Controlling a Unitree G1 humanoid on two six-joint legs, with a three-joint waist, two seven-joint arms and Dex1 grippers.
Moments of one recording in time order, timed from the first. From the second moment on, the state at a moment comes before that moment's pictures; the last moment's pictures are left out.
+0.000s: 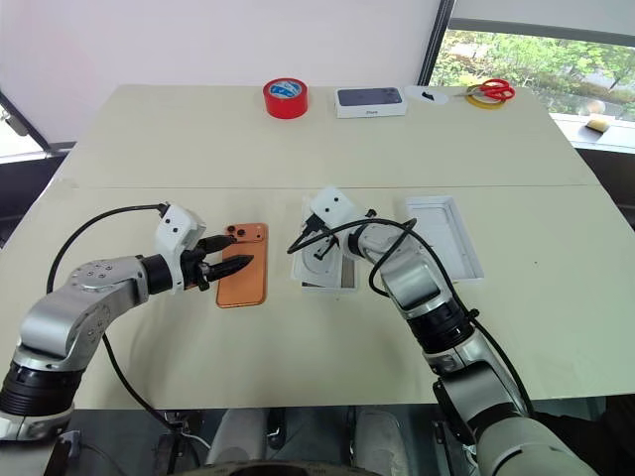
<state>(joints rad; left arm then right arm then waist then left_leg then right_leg) -0.25 0.66 0.02 -0.32 -0.47 0.73 -0.68 -0.65 -0.32 0.36 -0.01 -0.07 0.77 0.49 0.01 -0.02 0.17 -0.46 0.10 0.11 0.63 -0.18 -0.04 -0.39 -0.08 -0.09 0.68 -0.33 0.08</state>
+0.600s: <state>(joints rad) -0.23 0.64 0.02 -0.33 -0.46 0.71 -0.69 -0.61 -0.48 0.46 -0.08 -0.23 0.70 0.56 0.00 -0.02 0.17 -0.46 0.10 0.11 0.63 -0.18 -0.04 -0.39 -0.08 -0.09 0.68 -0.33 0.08</state>
